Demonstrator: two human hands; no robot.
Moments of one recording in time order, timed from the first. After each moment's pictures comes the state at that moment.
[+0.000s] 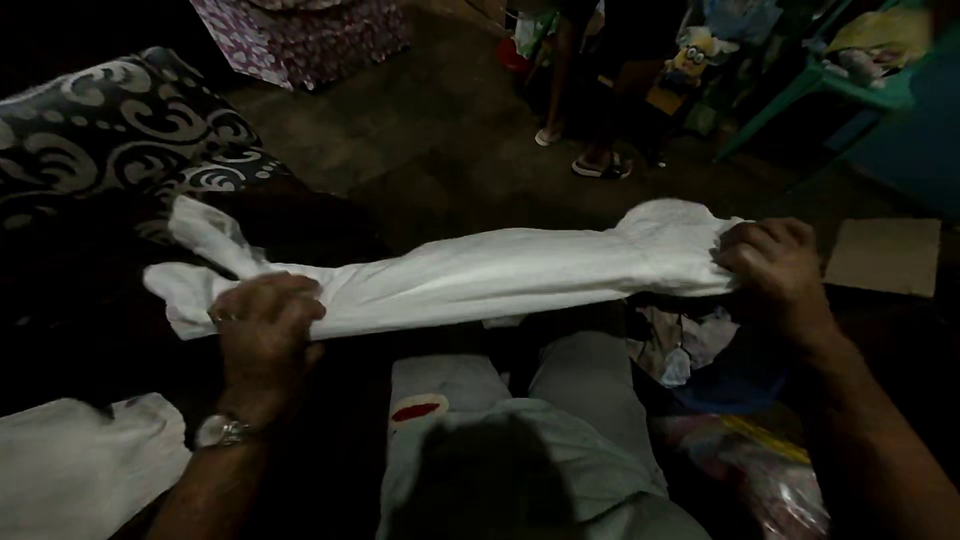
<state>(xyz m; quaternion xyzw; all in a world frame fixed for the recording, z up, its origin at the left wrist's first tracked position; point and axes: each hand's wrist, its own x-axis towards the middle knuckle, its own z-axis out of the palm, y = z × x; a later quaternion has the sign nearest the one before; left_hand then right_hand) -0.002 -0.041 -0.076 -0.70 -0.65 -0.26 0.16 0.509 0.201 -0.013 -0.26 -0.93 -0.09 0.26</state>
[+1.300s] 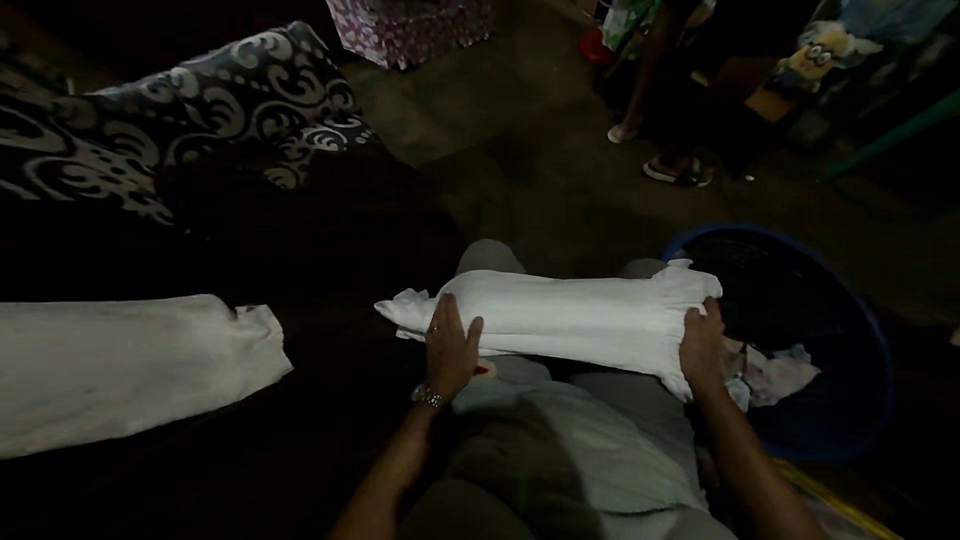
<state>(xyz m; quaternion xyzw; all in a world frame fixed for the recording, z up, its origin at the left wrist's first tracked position) 0.114 -0.051 -0.192 -0.42 -0.85 -0.26 -0.16 0.441 0.157 -0.189 -0.62 -0.64 0.32 0.32</state>
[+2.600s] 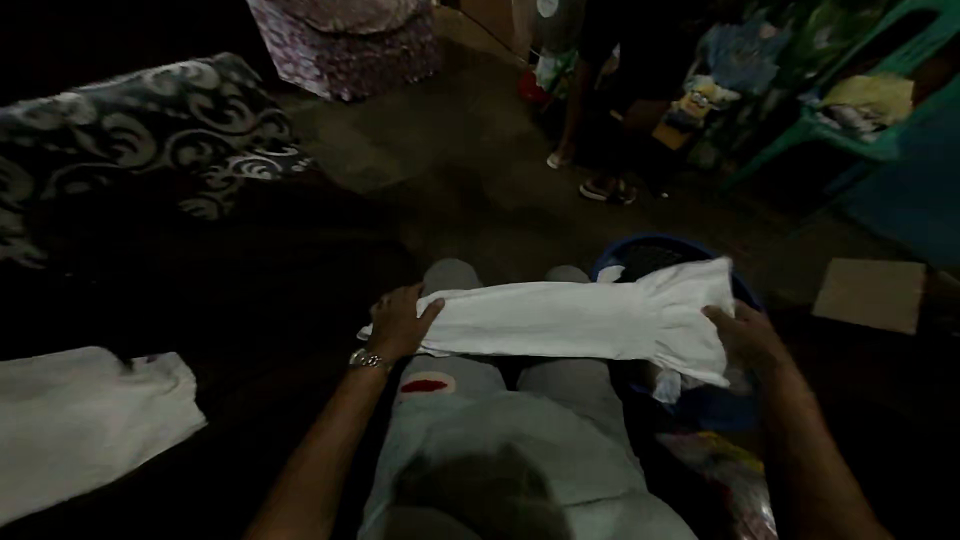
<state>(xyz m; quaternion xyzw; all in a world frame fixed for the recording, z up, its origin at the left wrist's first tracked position) 0.073 0.014 -0.142 -0.51 -0.82 -0.14 -0.21 0.581 0.203 -0.091 -0.71 -0.59 0.34 0.21</state>
